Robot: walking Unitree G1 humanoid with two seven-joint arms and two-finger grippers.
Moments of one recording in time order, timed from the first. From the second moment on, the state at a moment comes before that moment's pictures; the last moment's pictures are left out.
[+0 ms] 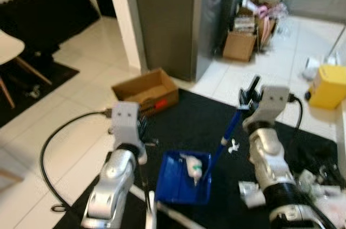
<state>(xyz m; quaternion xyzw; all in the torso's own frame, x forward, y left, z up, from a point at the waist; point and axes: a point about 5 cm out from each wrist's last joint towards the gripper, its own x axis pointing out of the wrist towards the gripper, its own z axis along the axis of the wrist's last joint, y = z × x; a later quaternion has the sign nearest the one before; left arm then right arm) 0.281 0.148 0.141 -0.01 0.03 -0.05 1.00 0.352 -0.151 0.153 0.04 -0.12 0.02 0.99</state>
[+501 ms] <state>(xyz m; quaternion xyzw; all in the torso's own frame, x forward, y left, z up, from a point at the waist) 0.282 0.146 0.143 -0.01 0.02 -0.05 1.00 0.350 -0.154 0.148 0.05 -0.11 0.02 0.99</state>
